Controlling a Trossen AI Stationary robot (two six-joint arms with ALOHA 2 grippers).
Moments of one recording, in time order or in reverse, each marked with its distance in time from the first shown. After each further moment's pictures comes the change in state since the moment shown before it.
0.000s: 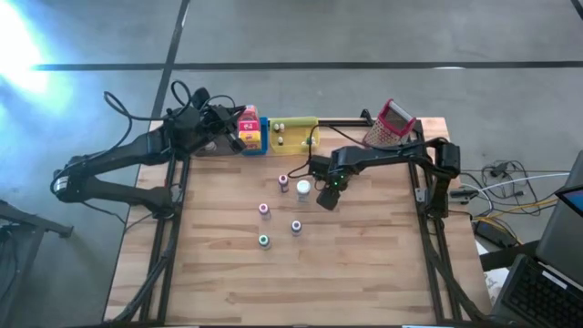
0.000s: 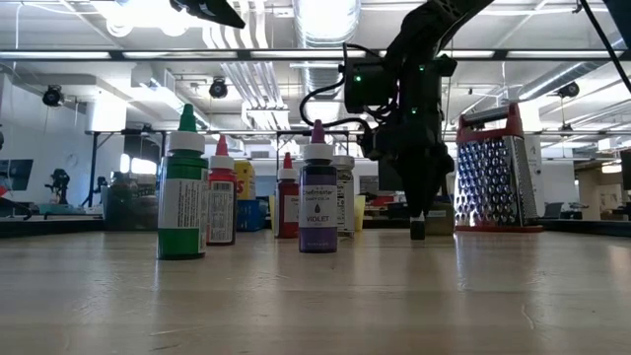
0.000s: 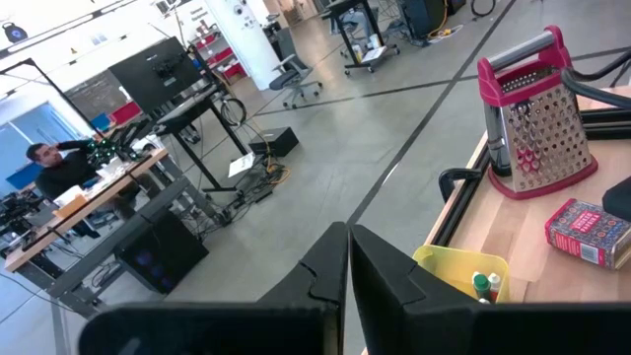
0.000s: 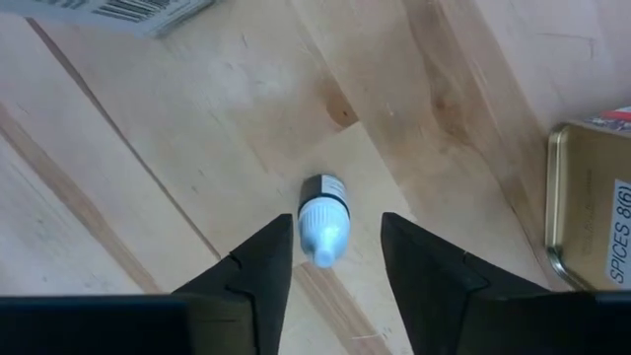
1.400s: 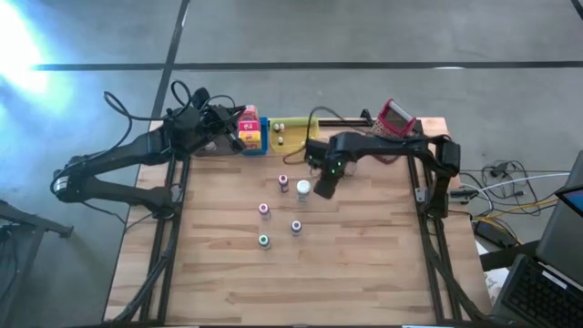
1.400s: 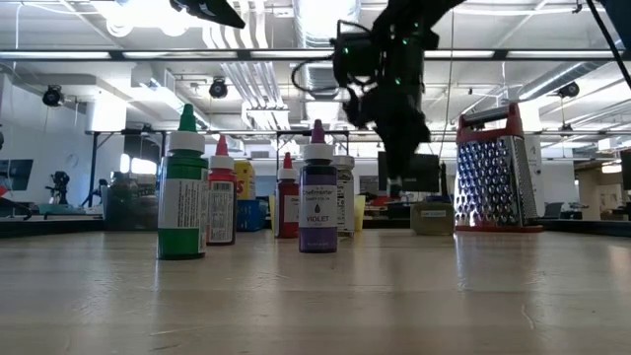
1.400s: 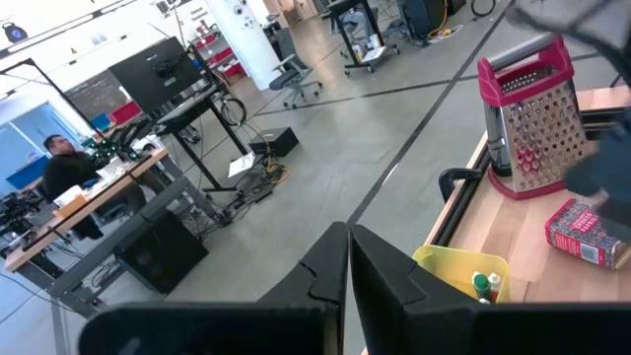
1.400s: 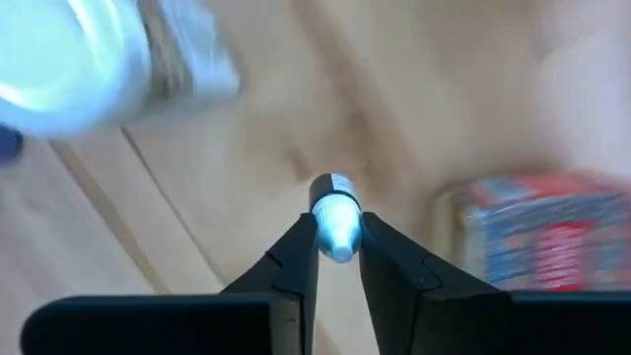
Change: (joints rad) left arm 0.000 0.000 0.000 0.000 0.000 0.000; right arm -0.054 -0.002 0.195 -0.150 0.022 -0.124
